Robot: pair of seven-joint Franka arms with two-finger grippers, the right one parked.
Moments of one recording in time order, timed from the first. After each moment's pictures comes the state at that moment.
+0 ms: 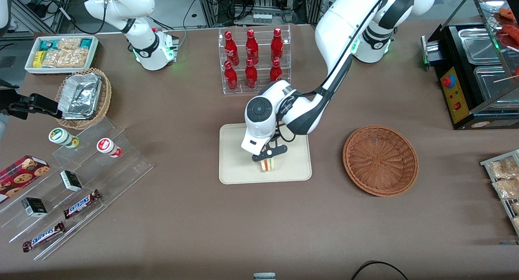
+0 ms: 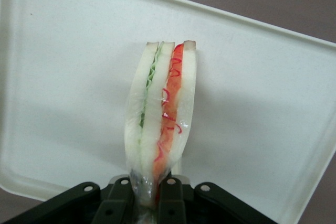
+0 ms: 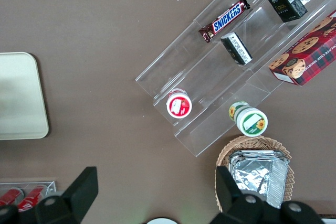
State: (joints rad) arm -0.68 0.80 -0.14 -1.34 0.05 2.06 -1.12
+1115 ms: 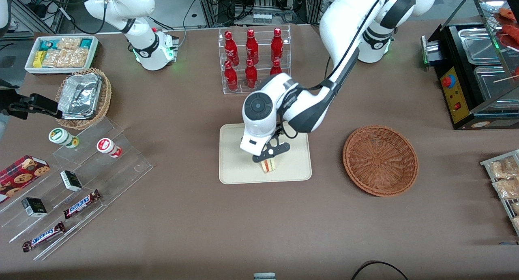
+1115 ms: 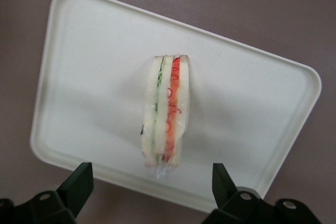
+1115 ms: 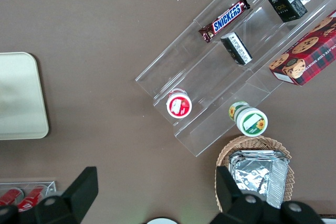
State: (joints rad) arm -0.67 0.74 -0.14 -1.17 0.02 1.82 -1.11
